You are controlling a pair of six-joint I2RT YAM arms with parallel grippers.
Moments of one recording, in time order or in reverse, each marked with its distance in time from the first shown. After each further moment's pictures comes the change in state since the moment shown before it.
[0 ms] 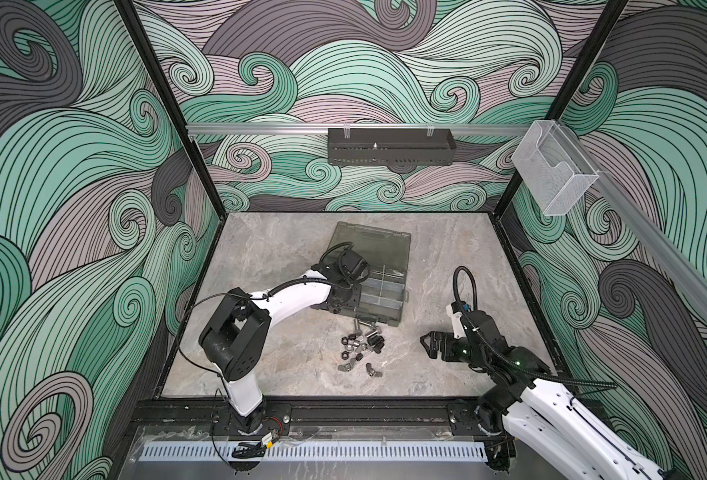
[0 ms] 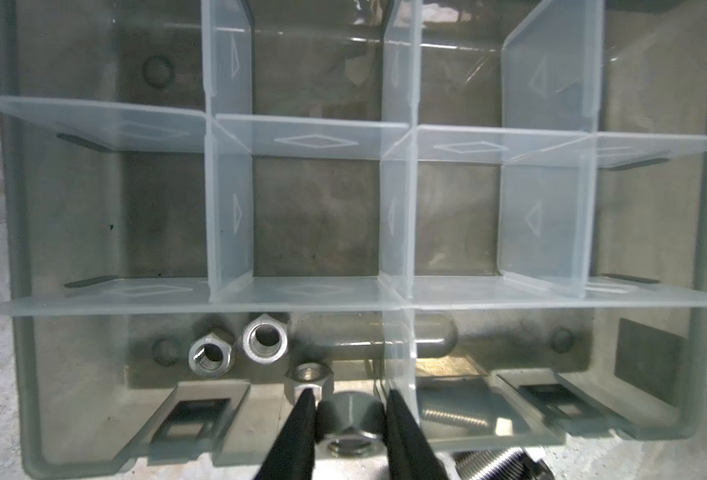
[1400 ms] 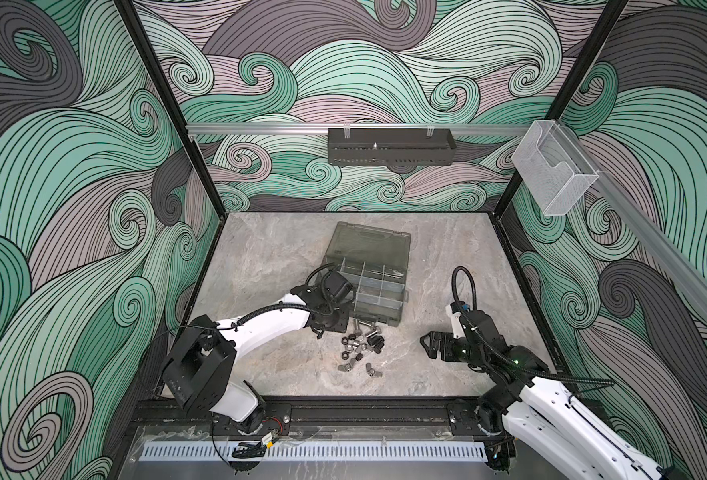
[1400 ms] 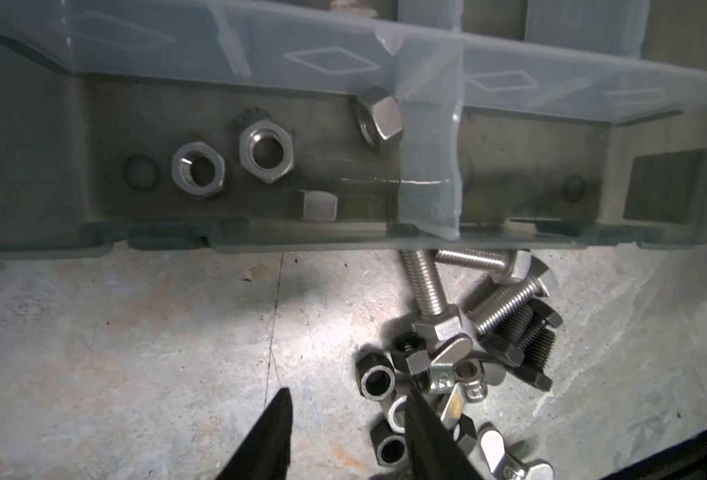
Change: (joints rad) left arm -0.053 -0.276 -0.299 -0.001 0.113 -0.080; right arm 0.000 0.018 0.000 0.001 0.000 0.002
